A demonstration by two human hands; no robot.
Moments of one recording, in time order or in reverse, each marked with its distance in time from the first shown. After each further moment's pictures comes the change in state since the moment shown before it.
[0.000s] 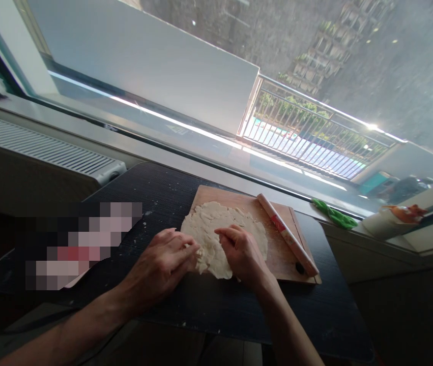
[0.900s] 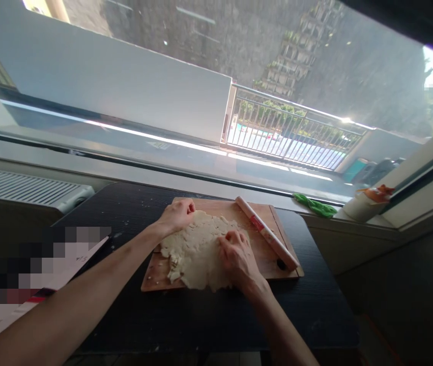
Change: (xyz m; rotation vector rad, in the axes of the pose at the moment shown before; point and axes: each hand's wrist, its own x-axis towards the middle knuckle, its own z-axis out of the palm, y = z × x) left_hand 0.157 -0.043 0.045 -0.005 -0.228 -0.436; right_hand -0.022 0.062 -0.029 -0.424 0.157 0.023
